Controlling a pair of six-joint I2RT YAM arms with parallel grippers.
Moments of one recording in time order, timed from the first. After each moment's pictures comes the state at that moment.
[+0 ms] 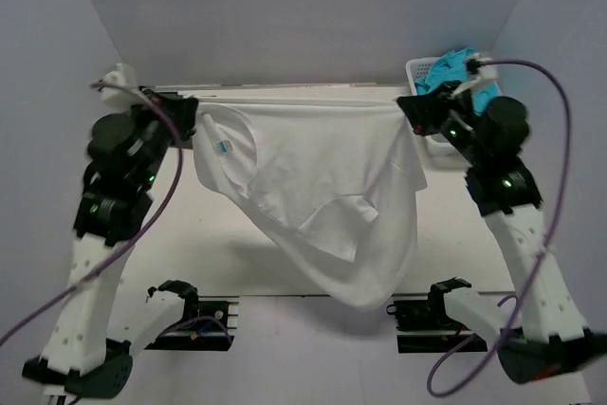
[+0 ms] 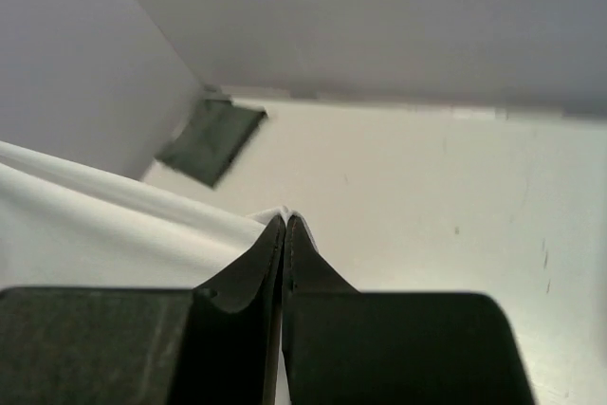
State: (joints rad) left arm -0.28 0.87 1.39 -0.44 -0.11 -0.54; right arm 0.24 0.95 1.27 -0.26 -0.31 0.36
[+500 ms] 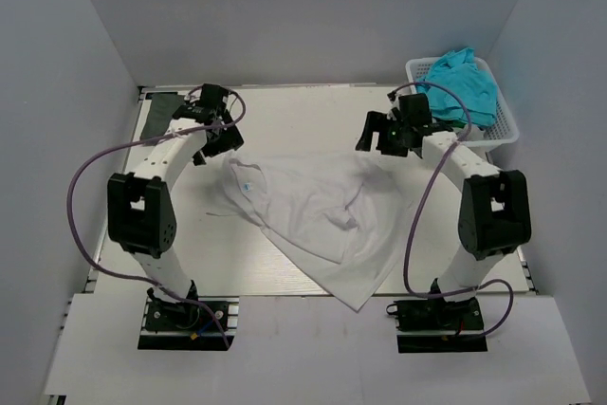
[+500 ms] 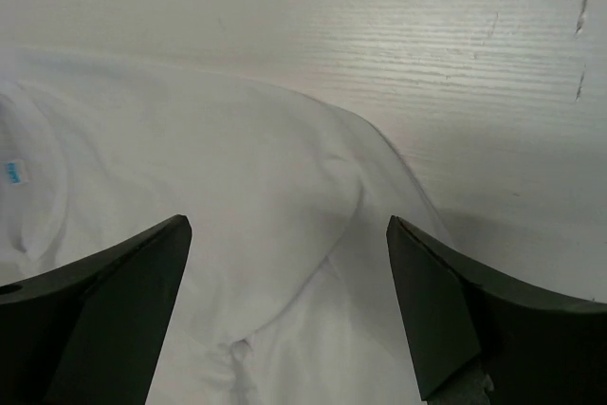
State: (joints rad) left arm -0.22 1.77 1.47 -0.82 -0.31 -0.64; right arm 0.23 1.74 1.25 -0.35 -0.28 0.31
